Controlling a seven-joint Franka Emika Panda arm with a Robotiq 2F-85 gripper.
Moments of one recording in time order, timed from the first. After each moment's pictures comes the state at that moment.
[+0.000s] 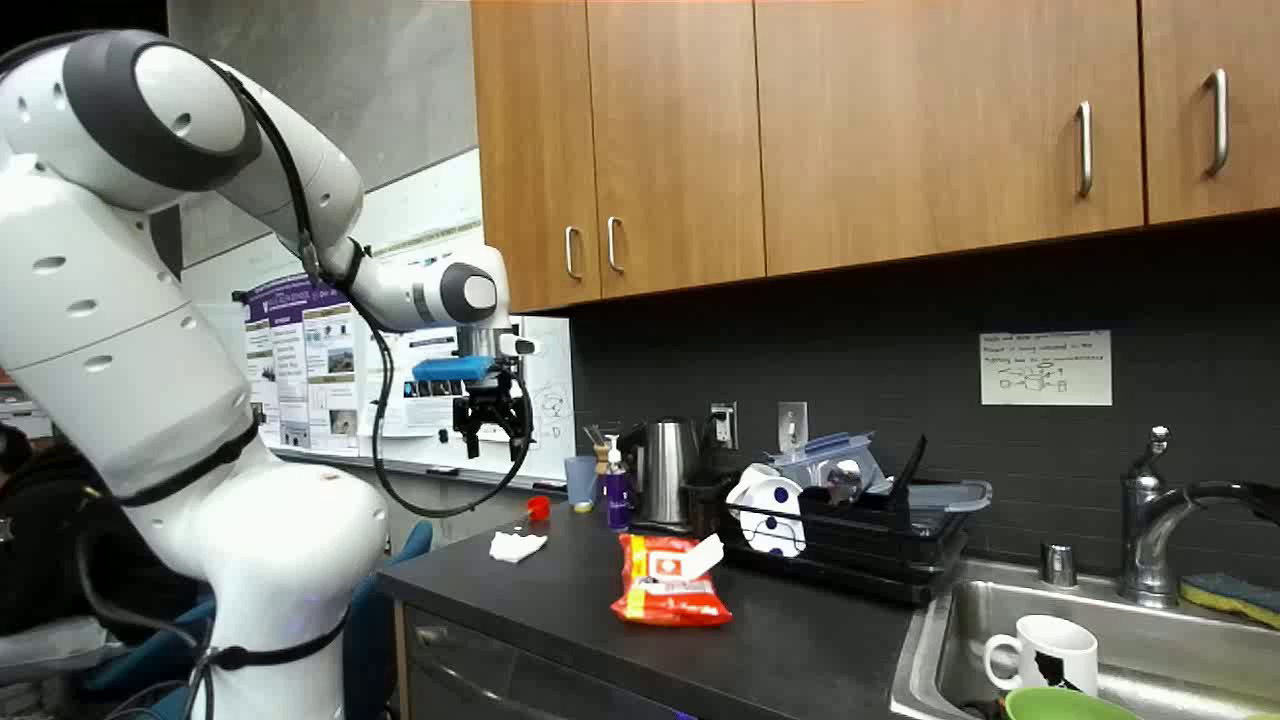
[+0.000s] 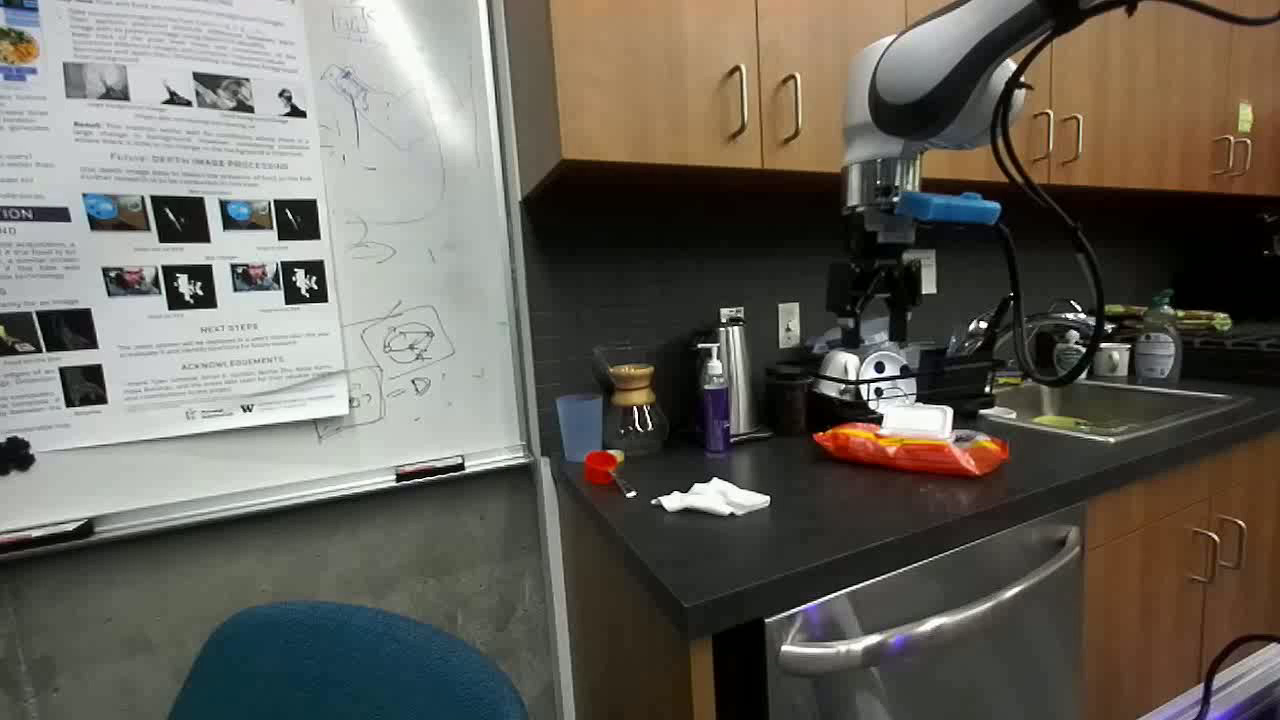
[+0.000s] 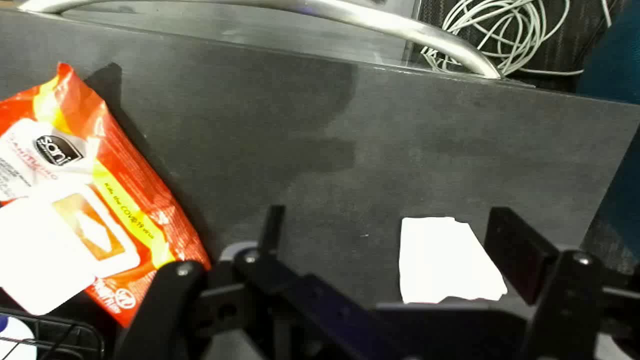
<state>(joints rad) 0.15 -0.52 0.20 -2.48 0.10 2.03 0.13</state>
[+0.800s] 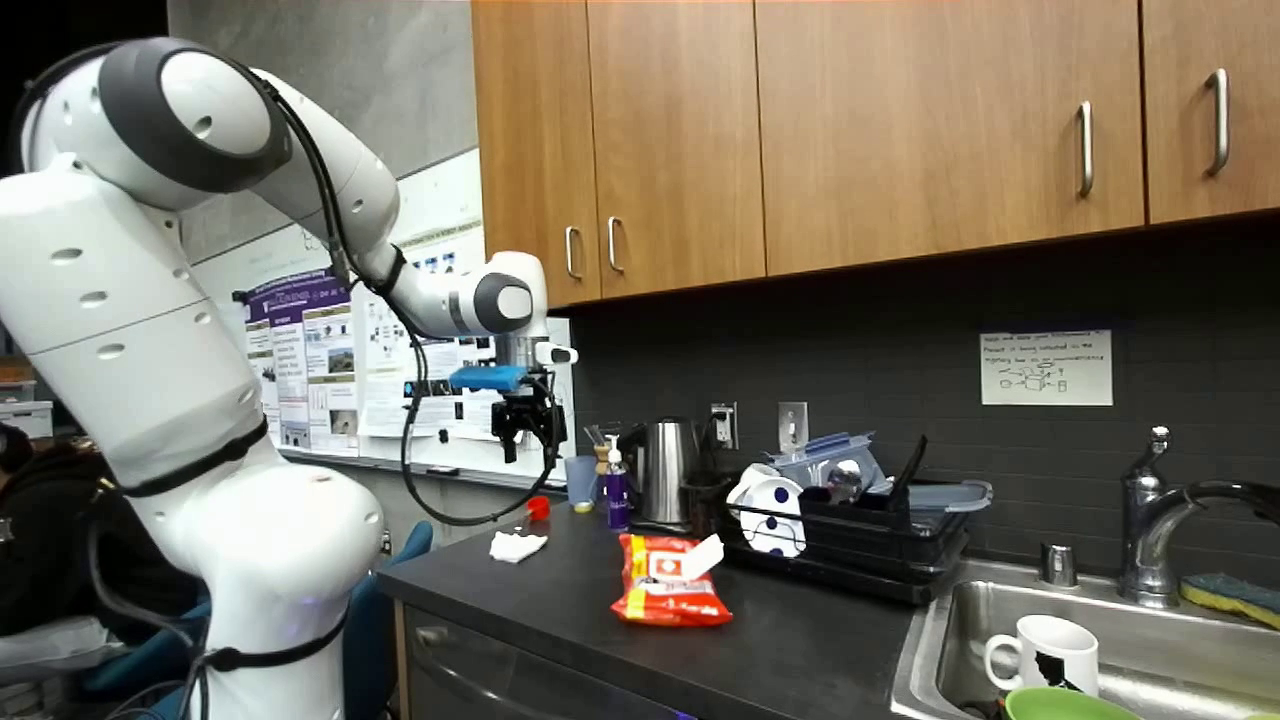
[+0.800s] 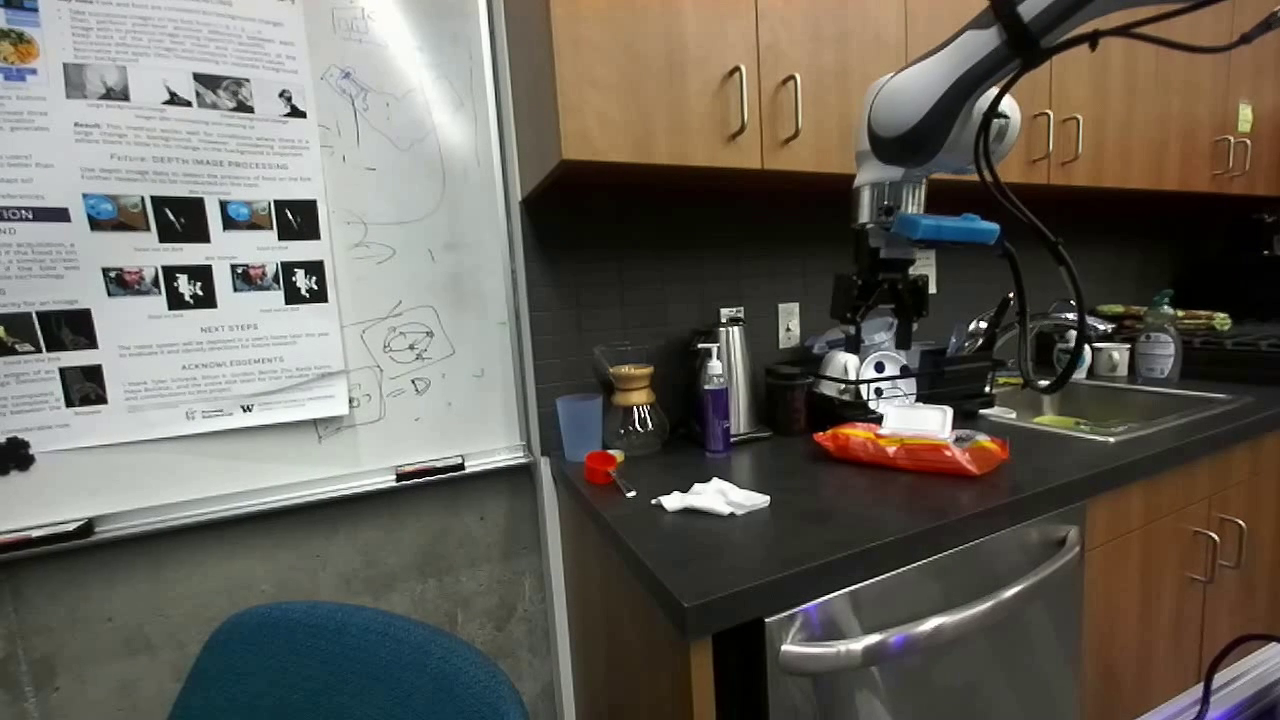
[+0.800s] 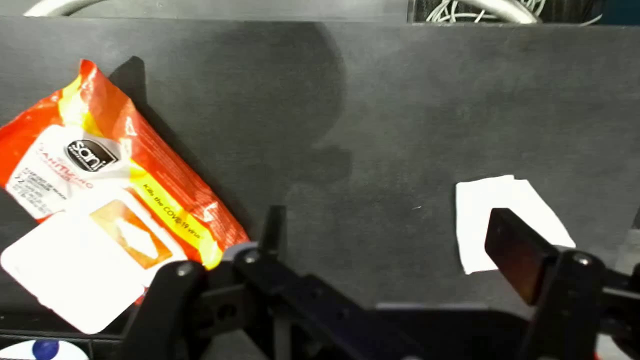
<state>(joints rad) 0.08 -0.44 0.13 -2.46 0.10 2.10 0.13</state>
